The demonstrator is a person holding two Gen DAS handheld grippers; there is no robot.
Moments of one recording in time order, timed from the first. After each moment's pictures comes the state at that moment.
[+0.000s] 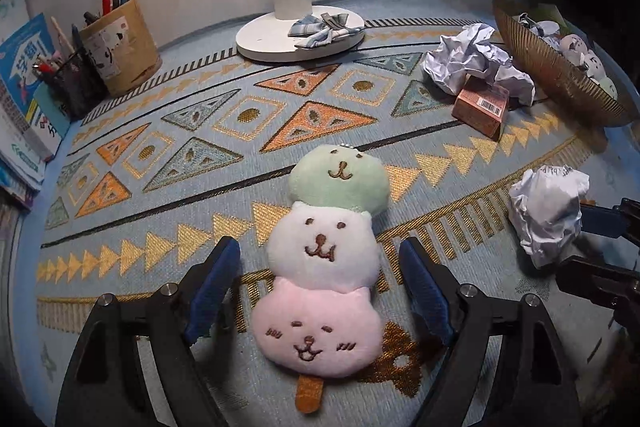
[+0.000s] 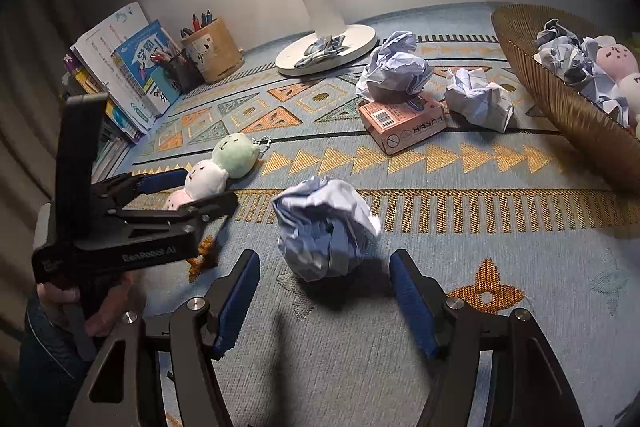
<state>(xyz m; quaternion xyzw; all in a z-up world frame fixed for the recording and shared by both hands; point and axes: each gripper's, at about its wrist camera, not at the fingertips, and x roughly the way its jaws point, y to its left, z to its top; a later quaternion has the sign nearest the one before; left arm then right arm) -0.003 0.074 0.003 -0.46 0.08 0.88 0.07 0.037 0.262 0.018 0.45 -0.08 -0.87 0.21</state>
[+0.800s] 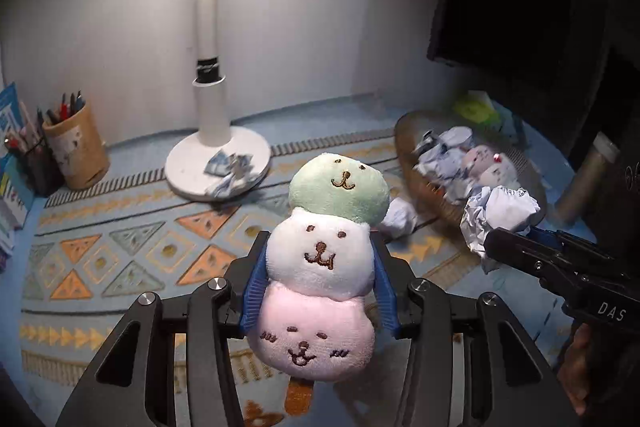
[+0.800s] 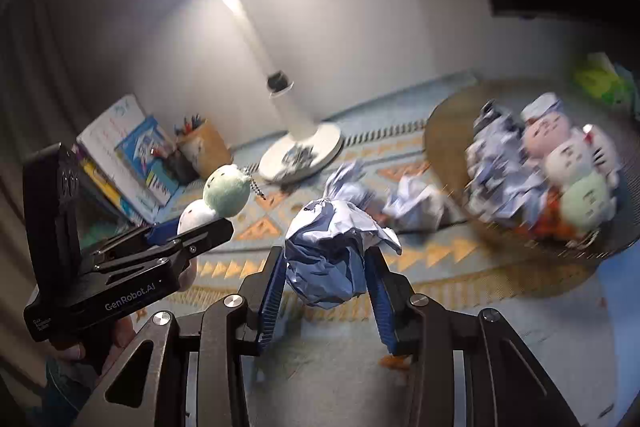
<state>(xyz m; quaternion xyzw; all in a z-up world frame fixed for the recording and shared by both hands) -0.010 0.142 0.114 -0.34 0.00 0.92 0.17 0.045 0.331 0.103 0.33 -0.14 -0.92 0.15</state>
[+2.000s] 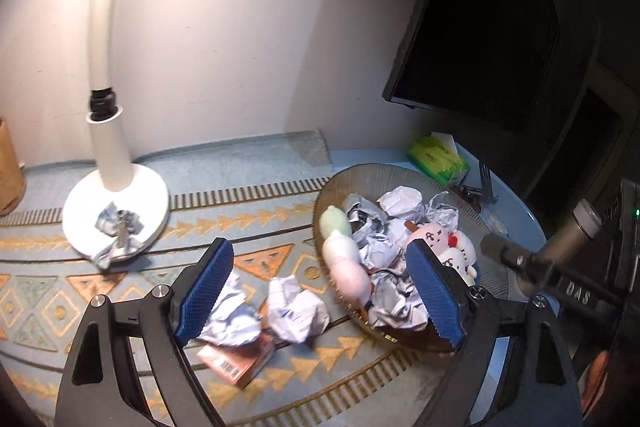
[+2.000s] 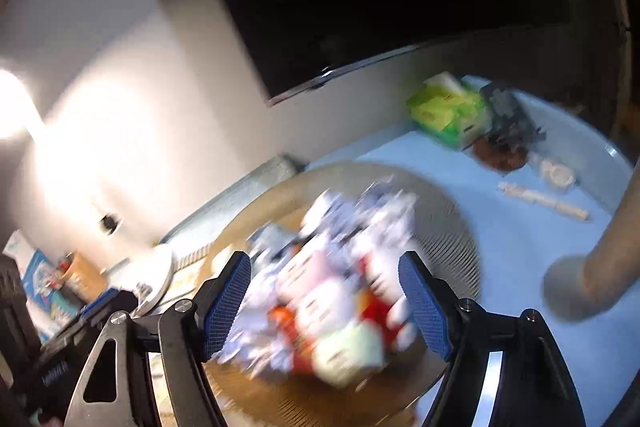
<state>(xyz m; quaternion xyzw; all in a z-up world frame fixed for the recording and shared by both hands) -0.074 0.207 0.116 -0.33 -0.07 0.92 0.21 -0.005 0.479 0.122 0.31 -0.21 -0.93 -0.05</state>
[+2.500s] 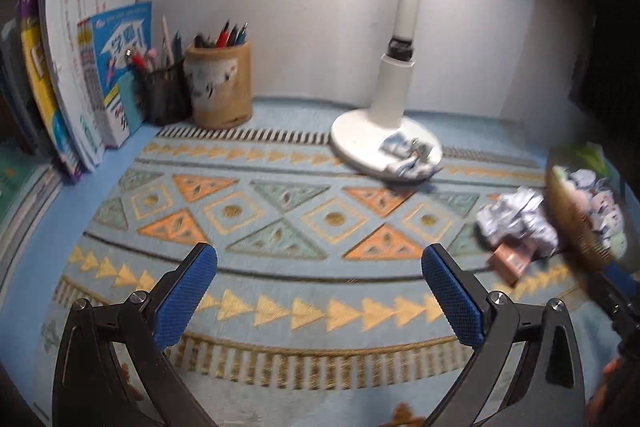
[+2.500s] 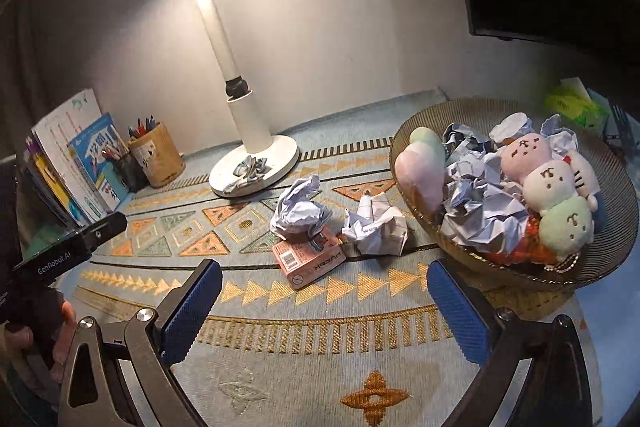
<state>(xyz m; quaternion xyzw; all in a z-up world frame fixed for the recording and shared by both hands) -0.016 0.018 0.040 -0.35 -0.06 0.93 -0.05 0.026 0.305 0.064 0.32 -0.08 -0.94 0.08</state>
